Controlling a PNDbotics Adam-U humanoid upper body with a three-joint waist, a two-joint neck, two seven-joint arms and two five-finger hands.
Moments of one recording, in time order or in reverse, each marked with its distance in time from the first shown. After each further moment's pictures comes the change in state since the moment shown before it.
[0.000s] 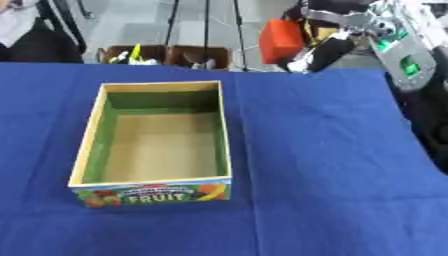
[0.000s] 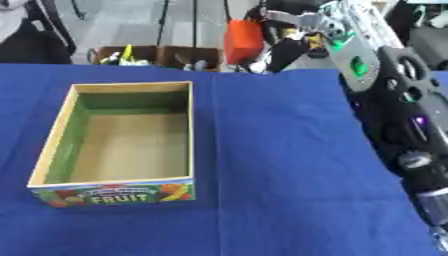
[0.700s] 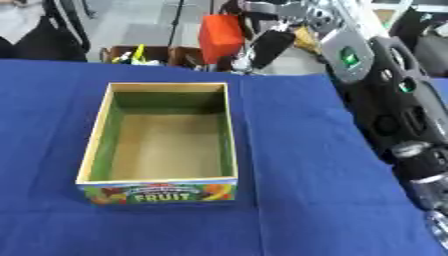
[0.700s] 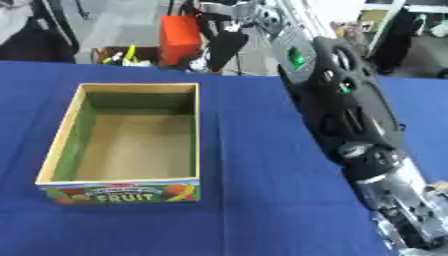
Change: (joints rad) left arm -0.008 0.001 0.000 0.000 0.002 0.000 0.000; right arm -0.076 0.142 0.032 -0.008 0.028 0.018 0.083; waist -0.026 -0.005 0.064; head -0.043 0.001
